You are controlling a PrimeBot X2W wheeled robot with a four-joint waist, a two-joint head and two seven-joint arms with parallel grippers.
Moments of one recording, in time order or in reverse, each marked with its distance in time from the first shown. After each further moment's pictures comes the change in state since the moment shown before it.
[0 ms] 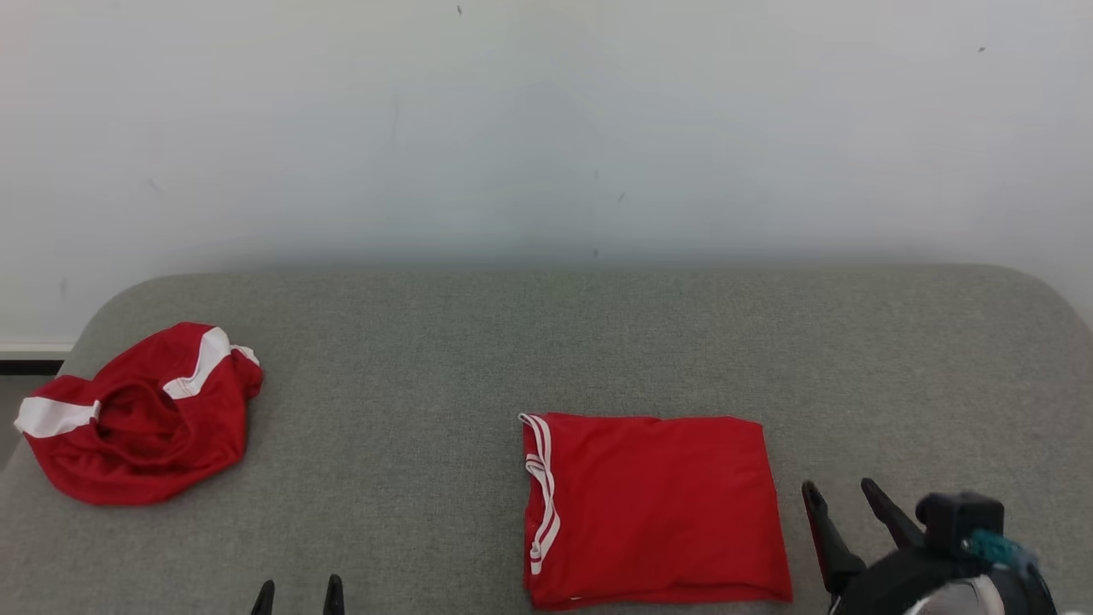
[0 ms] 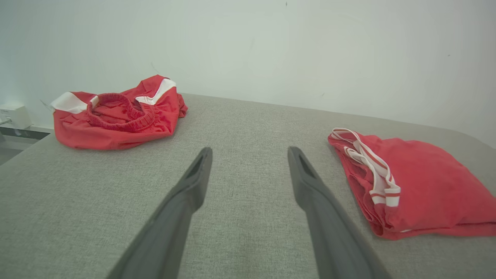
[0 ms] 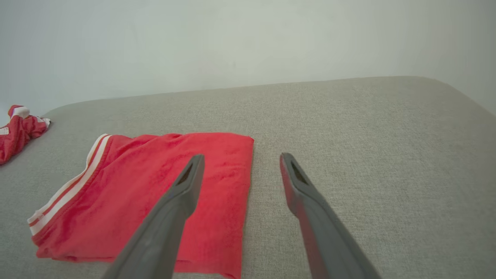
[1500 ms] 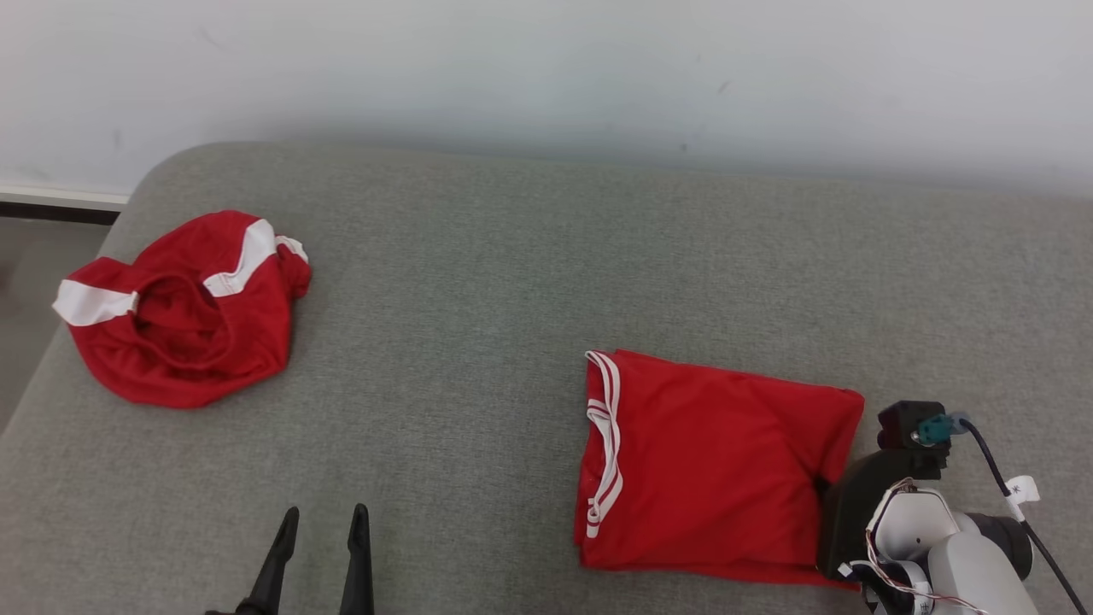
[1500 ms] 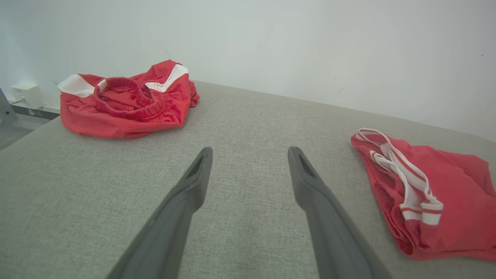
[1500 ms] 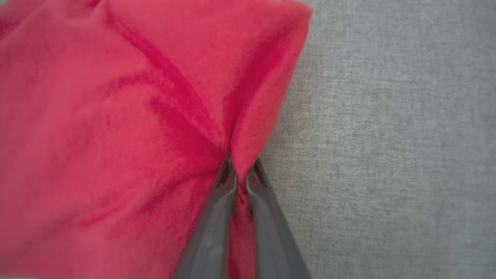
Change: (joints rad) left arm -0.093 0.000 -0.072 -0.051 -0.036 0.017 0.000; right arm -0.282 0.071 -0.147 0.256 -0.130 0.001 0.520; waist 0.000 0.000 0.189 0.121
